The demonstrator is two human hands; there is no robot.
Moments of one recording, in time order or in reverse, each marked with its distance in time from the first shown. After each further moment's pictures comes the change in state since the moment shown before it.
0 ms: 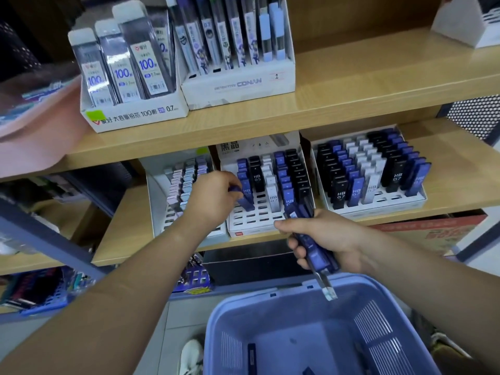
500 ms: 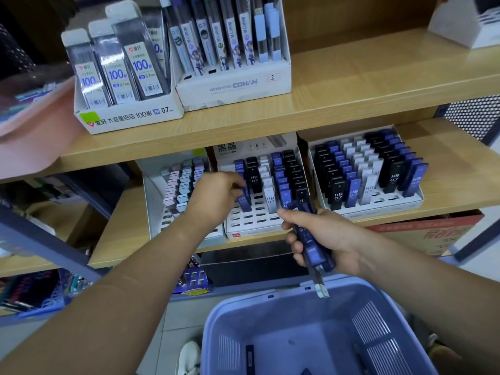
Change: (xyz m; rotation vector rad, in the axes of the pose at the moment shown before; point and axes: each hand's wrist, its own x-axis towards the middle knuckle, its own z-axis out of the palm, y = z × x) left_hand 0.011 -0.005 0.011 0.041 -0.008 0.070; right_hand 0.001 0.000 -0.002 0.140 0.047 -0.009
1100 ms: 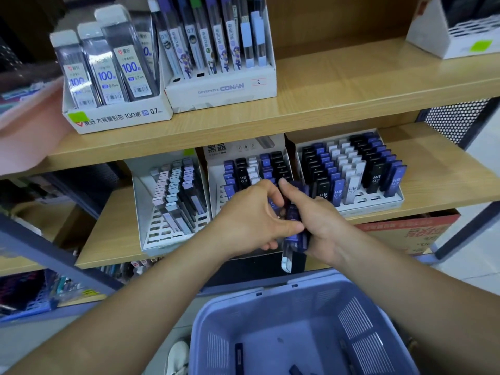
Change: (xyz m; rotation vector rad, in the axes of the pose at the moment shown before) left_hand -0.055 0.105 -0.038 -0.533 -0.454 -0.126; right_hand 0.001 -0.009 0.005 0.250 0.202 -0.175
